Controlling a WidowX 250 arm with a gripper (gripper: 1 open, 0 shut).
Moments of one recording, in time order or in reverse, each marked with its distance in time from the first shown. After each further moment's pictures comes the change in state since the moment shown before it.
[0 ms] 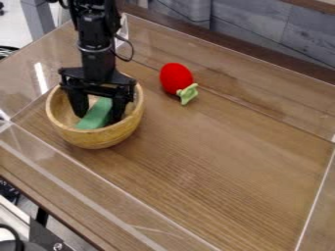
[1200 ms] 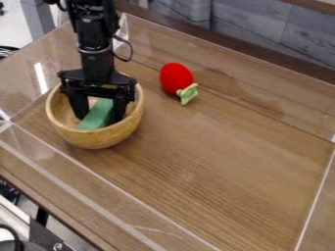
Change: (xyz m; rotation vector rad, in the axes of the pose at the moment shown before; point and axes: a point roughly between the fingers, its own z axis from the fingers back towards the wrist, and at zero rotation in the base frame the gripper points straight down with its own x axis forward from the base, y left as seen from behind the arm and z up) arm -0.006 -0.001 -0.001 -0.023 0.037 0.058
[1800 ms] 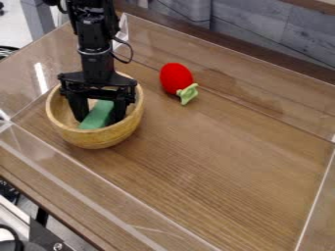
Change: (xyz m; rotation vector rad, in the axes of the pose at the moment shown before) arm -0.003 0.000 -0.002 -0.002 0.026 0.018
